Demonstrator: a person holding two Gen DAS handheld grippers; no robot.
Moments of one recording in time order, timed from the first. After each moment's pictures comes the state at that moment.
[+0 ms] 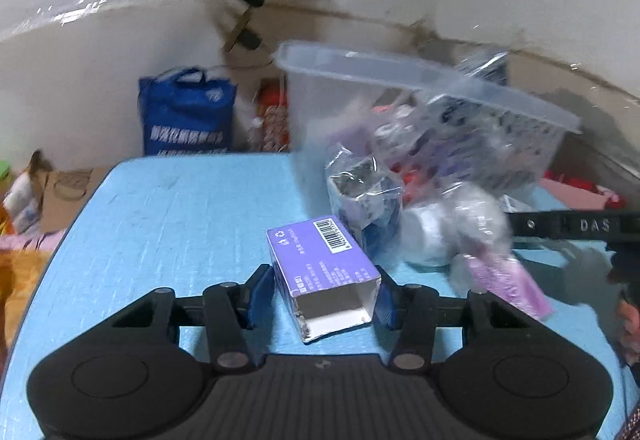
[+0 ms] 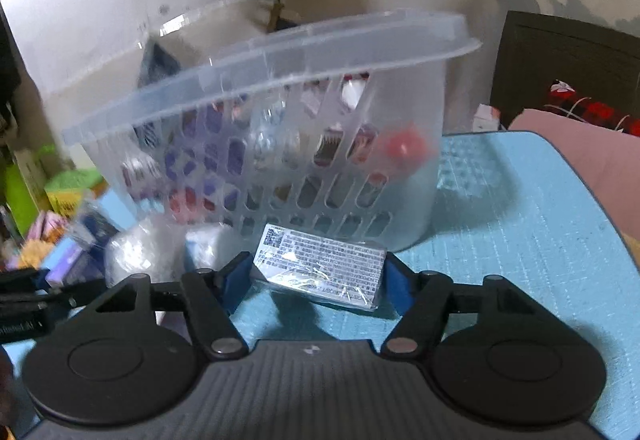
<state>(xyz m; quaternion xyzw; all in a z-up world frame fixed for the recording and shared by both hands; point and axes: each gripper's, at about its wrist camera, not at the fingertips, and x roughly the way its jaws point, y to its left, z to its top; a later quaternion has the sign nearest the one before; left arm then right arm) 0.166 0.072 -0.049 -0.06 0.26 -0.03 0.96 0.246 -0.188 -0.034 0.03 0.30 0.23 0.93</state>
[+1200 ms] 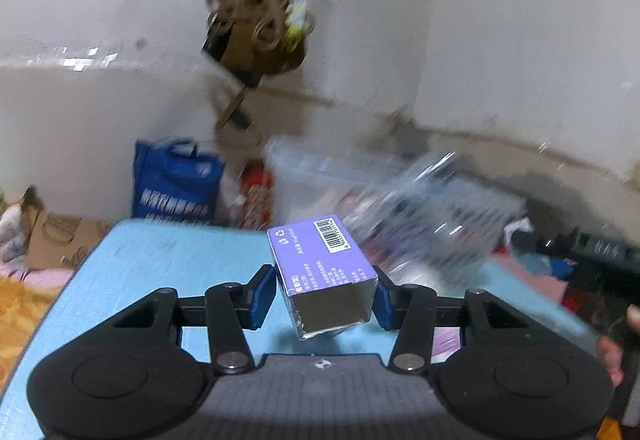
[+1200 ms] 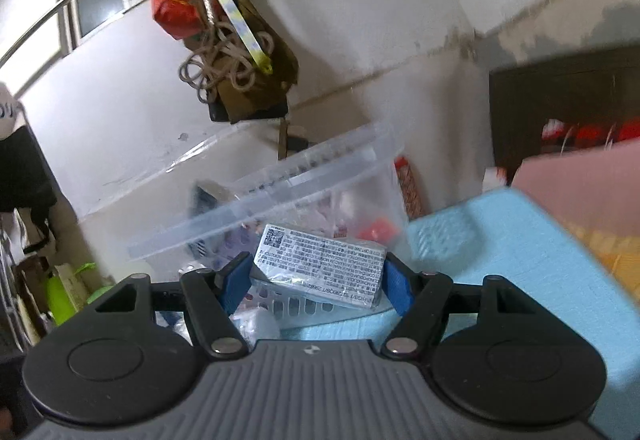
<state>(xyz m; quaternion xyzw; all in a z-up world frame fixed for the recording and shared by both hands) 0.119 0.074 -0.024 -0.11 0.12 -0.05 0.99 0.199 -0.239 -0.011 0.14 0.14 0.24 0.95</state>
